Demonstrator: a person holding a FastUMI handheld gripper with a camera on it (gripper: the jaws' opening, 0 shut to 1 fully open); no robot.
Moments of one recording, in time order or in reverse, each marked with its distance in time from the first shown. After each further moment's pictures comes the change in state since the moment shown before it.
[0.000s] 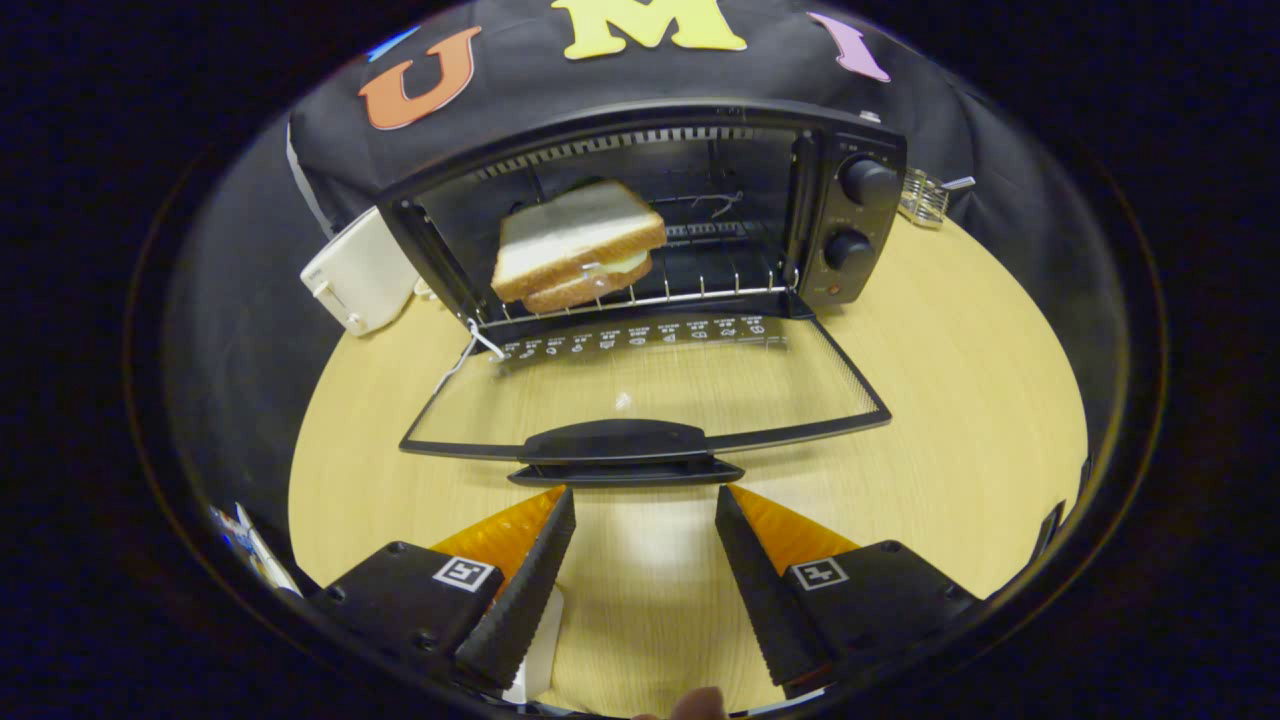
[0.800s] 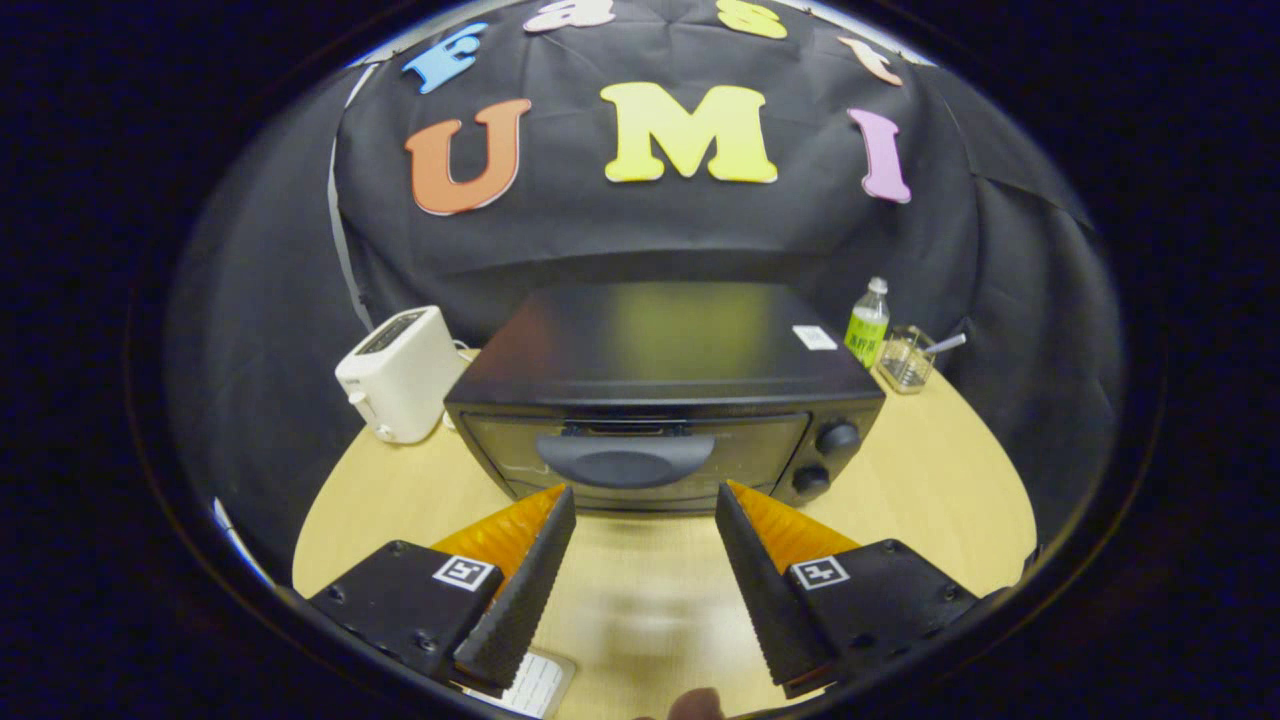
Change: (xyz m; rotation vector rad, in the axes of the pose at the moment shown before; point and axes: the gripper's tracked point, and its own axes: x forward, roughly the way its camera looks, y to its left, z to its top) arm -0.087 0.015 0.120 -0.136 -0.382 -0.027
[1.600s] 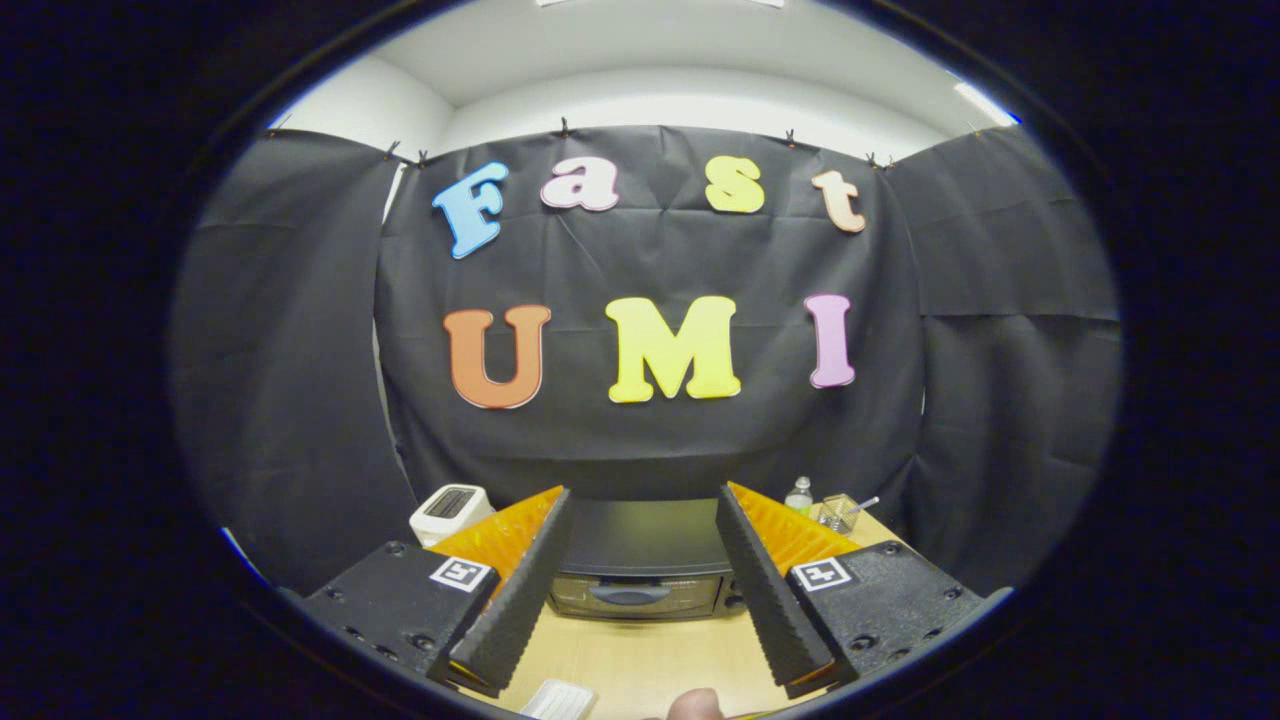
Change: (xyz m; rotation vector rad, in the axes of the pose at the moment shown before) arm -0.228 0.006 0.149 0.004 -0.449 -0.026
